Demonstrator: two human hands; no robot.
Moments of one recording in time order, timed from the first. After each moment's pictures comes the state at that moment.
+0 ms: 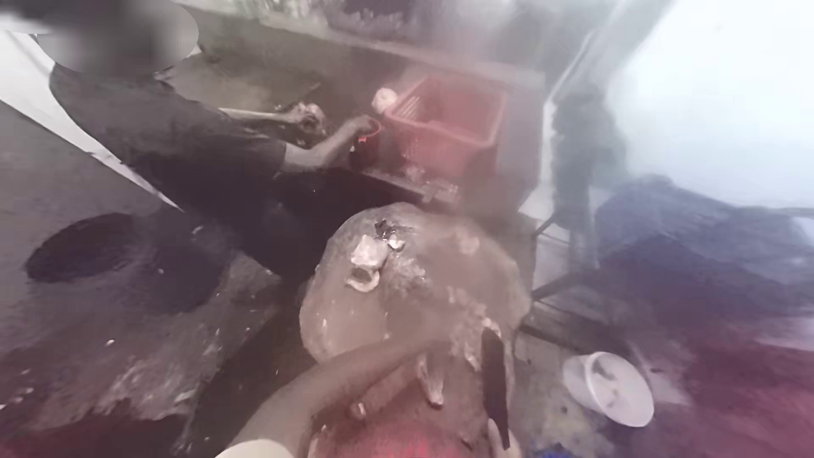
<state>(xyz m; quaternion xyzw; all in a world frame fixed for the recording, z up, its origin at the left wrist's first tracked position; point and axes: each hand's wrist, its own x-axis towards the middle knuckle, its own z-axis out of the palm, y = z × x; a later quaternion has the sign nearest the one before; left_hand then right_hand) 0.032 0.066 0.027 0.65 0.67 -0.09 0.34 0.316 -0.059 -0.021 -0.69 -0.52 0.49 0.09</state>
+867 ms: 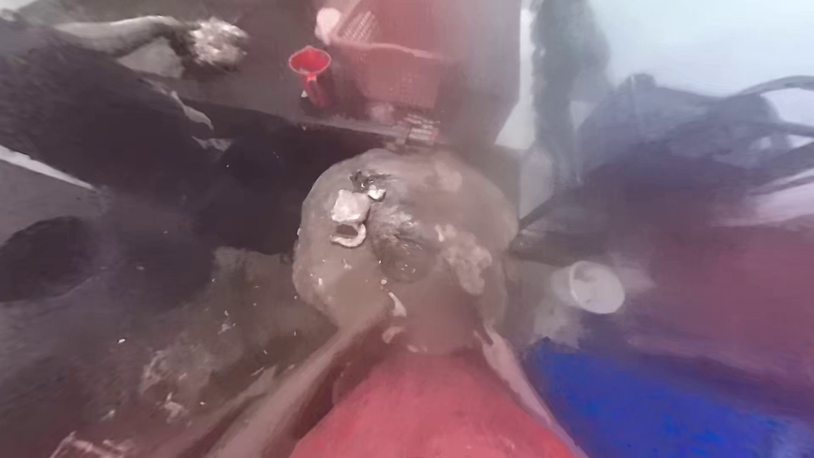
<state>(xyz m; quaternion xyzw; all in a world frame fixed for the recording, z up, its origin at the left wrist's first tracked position) -0.049 -0.072 -0.016 0.60 0.67 -0.06 0.44 0.298 -0.044 -0.006 -0.62 -0.64 0.46 -0.01</state>
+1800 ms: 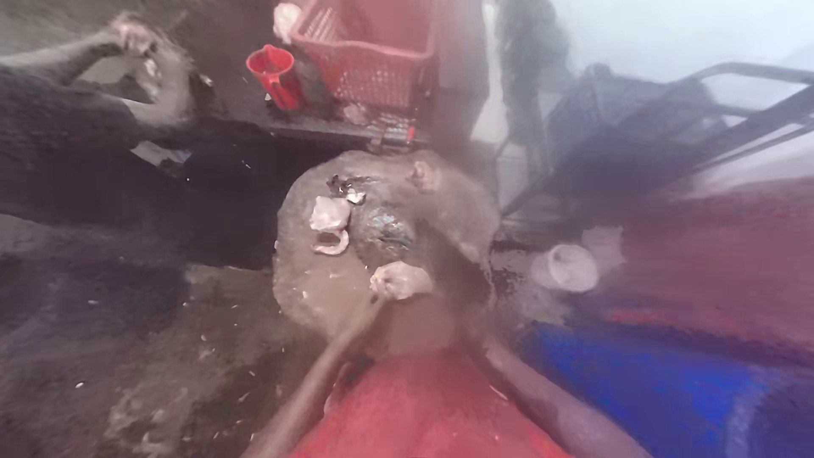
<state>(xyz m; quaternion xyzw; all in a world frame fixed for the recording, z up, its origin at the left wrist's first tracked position) -0.051 -0.075 -0.039 0.38 0.71 0.23 0.55 0.199 -0.038 0.073 -0.47 -0.75 0.32 0.33</state>
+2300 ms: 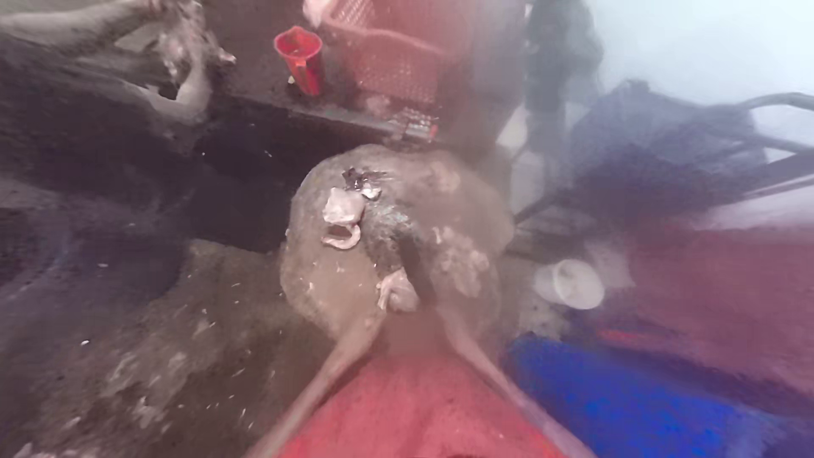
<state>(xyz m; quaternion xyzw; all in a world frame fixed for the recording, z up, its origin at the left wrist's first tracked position) -0.053 -0.120 -0.016 0.39 0.71 0.25 0.52 0.203 -0.017 -0.018 -0.53 -0.57 0.63 0.02</state>
